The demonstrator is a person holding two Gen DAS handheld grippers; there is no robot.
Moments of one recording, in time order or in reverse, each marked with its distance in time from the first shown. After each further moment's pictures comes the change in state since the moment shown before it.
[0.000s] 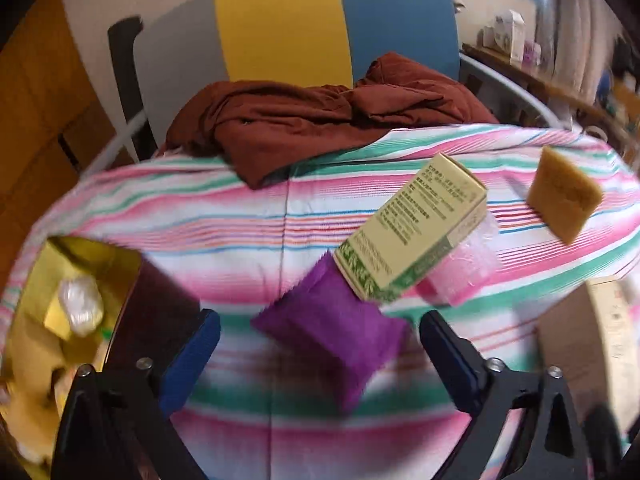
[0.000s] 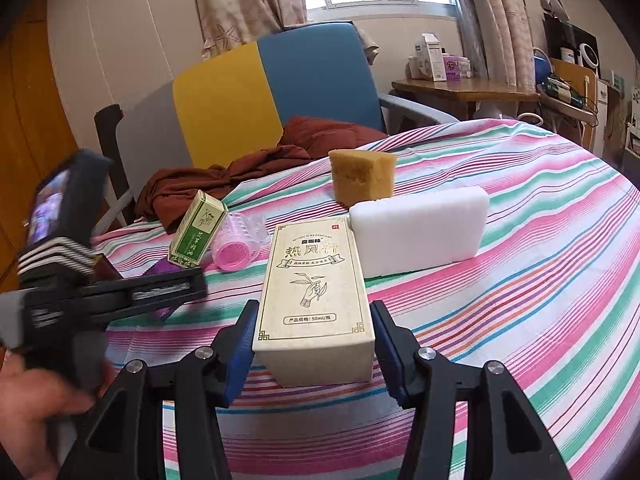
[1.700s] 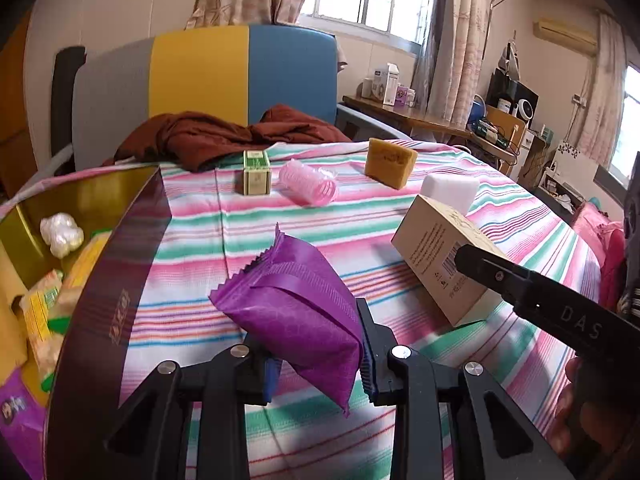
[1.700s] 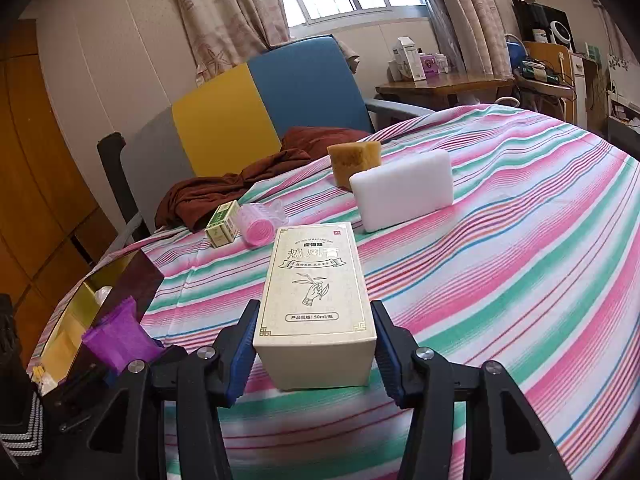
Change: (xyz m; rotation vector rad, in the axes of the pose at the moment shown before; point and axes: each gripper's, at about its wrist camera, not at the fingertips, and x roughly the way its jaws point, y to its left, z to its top) left arm -0.103 0.041 -0.135 0.074 -0.232 -0.456; right arm -0.054 0.011 -0.047 0.107 -0.055 0.014
